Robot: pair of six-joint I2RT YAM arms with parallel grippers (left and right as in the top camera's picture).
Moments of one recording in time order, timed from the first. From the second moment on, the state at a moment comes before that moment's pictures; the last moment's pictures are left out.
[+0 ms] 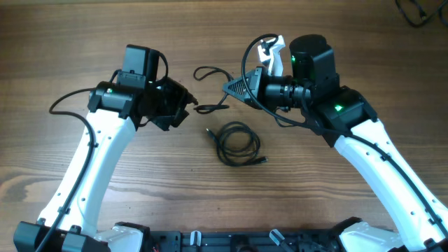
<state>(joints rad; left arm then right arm) -0.22 1.44 1.26 -0.95 0.39 -1.23 0.46 1.40 1.26 -0.43 -0.70 0.92</state>
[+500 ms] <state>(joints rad) -0.22 1.44 1.26 -0.93 0.45 -1.23 0.46 1.40 1.26 -0.35 -0.73 1.02</state>
